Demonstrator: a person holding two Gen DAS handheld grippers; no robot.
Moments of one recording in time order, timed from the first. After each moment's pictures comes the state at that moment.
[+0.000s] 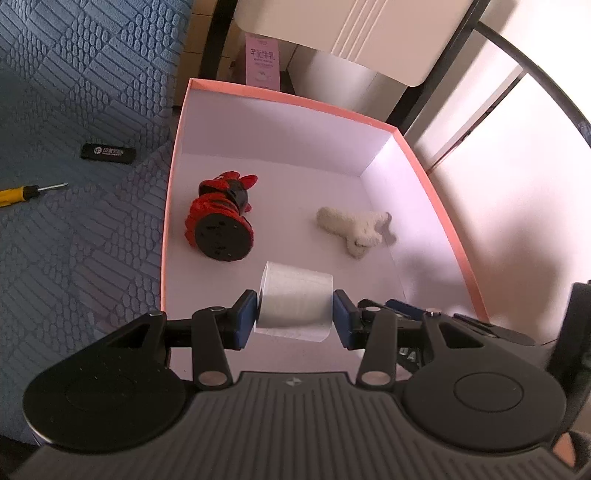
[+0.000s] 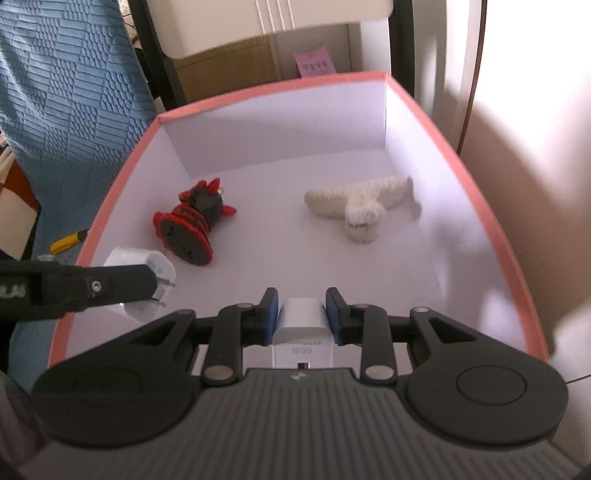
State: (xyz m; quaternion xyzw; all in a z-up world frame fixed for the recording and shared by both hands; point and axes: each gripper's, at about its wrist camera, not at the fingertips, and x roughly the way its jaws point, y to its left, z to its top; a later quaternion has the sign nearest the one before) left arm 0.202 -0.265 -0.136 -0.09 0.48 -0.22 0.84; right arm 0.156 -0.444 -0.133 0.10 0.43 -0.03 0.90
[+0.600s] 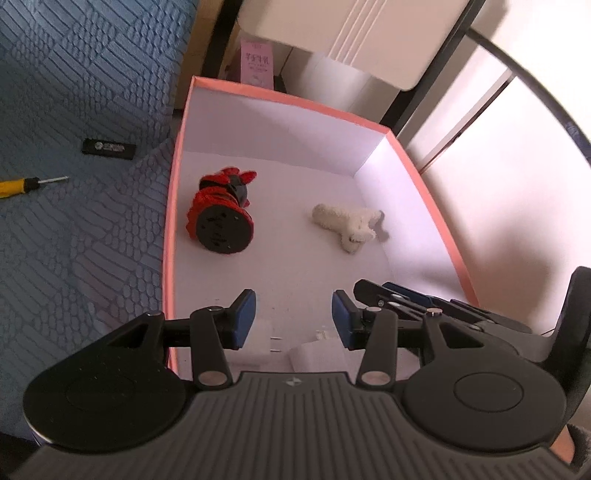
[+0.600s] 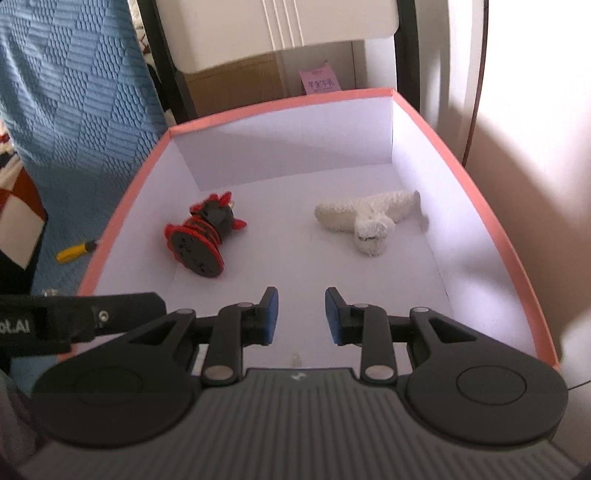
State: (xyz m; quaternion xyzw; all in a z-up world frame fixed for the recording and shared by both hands) left arm 0.186 -0.249 -0.132 -0.11 0.47 -0.24 0.84; right arm 0.149 -0.436 -0.121 0.11 0.41 -0.02 0.91
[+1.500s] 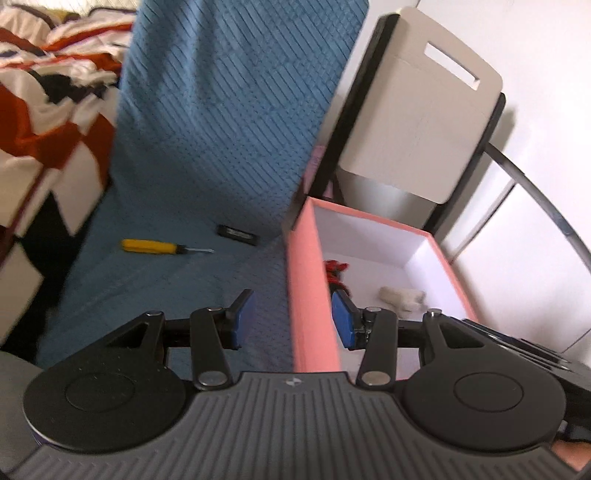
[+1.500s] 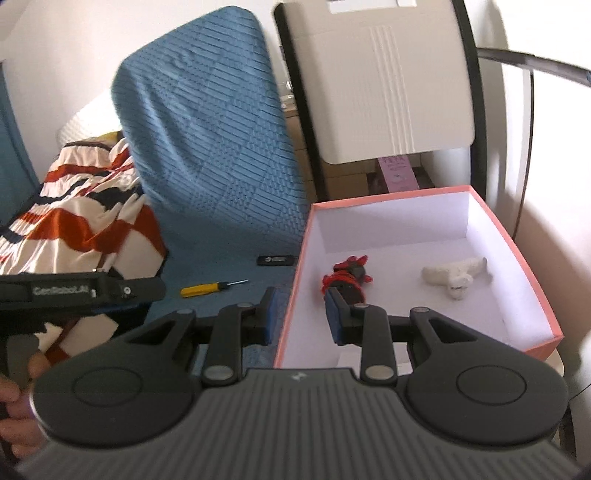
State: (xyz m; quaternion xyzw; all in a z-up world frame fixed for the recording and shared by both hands) left arm 0.085 -0.086 -0.038 -0.13 0.34 -0.14 0.92; right arm 0.052 -0.336 -0.006 0.10 0.30 0.06 0.95
